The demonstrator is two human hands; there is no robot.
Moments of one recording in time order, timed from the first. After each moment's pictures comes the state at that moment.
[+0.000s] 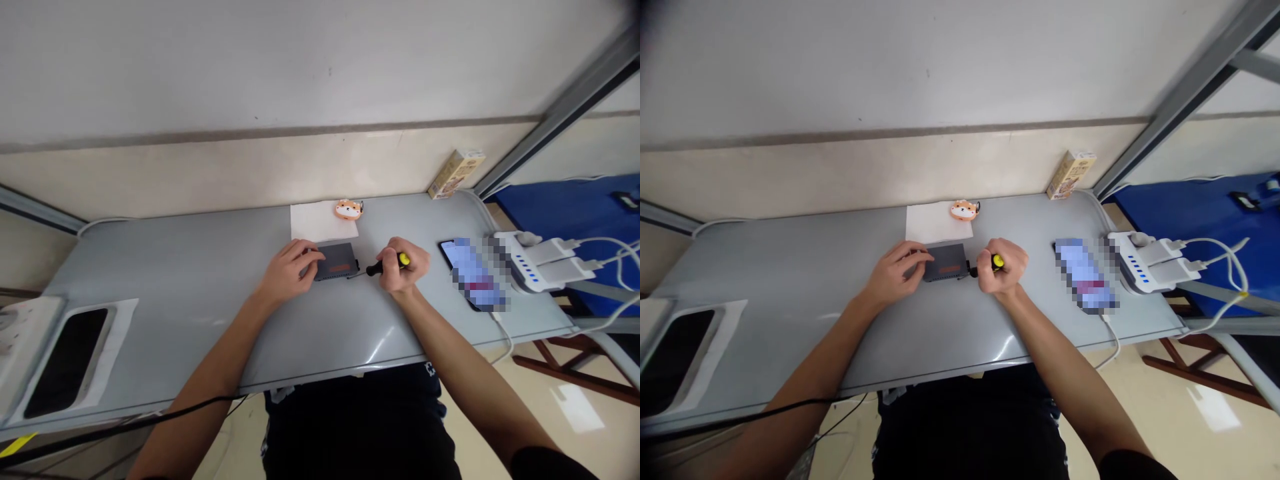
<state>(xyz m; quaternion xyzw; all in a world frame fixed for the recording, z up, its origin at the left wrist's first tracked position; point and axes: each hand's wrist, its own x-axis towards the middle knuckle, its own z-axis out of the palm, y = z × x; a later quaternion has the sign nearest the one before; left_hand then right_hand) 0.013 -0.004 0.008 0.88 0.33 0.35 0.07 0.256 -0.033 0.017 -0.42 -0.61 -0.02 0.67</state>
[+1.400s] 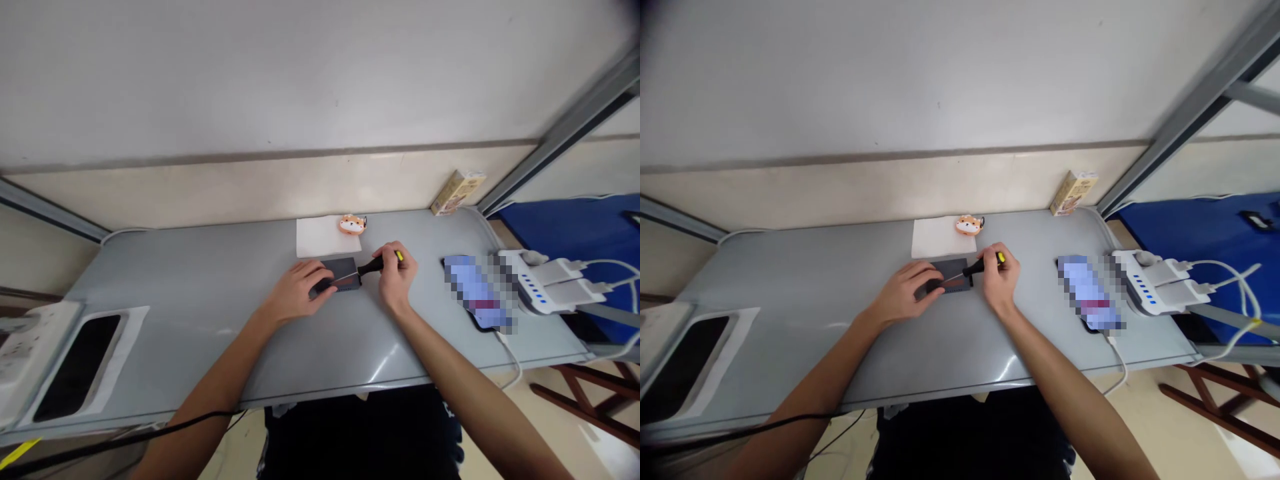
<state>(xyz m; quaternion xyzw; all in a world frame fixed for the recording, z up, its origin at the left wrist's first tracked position) 0.018 -0.013 0.016 0.89 0.32 0.29 0.11 0.243 -0.023 0.017 -0.52 -0.46 0.24 0.68</state>
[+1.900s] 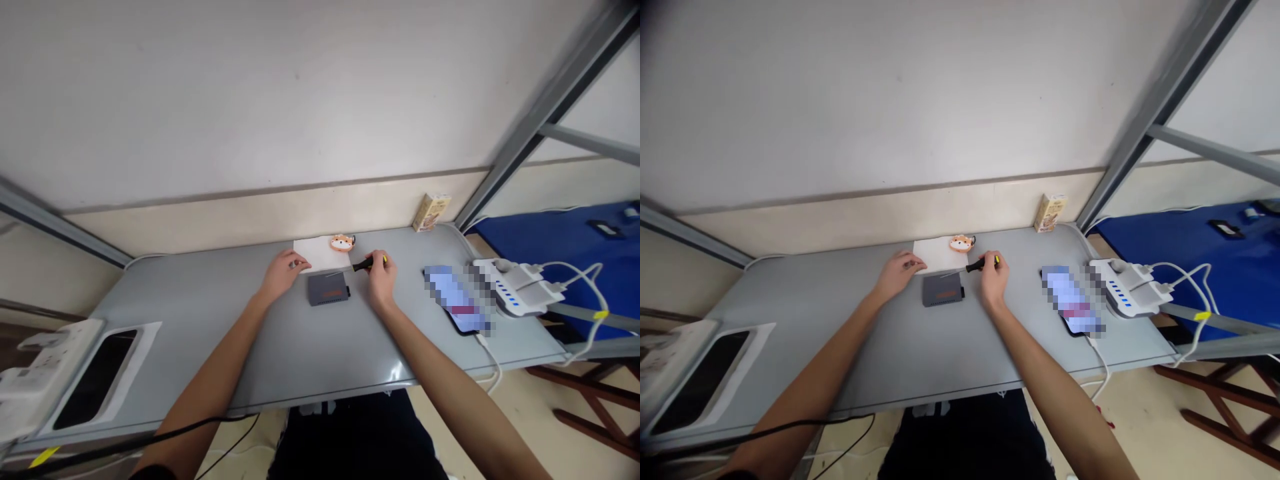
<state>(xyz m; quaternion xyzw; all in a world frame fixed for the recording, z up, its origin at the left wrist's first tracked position) -0.001 0.062 0.005 0.80 0.47 0.33 0.16 0.256 0.004 -0.001 -0.54 -0.30 0.36 0.69</state>
